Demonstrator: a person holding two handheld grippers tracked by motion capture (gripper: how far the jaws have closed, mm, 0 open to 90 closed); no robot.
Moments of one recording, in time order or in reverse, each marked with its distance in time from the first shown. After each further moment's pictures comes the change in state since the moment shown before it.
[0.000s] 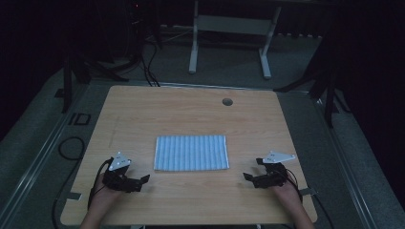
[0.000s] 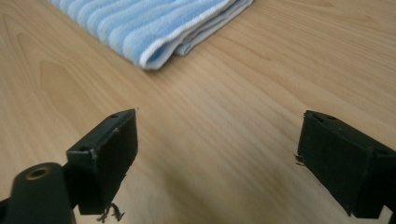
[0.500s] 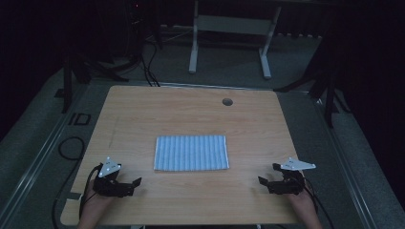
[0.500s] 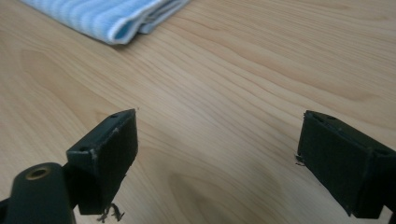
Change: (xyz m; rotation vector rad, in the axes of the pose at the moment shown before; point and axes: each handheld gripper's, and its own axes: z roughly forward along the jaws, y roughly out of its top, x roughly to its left) left arm 0.007 -0.019 -0.020 -0.028 0.054 -0.058; right arm -0.013 -0.030 -0.042 -0.032 -0.101 0.088
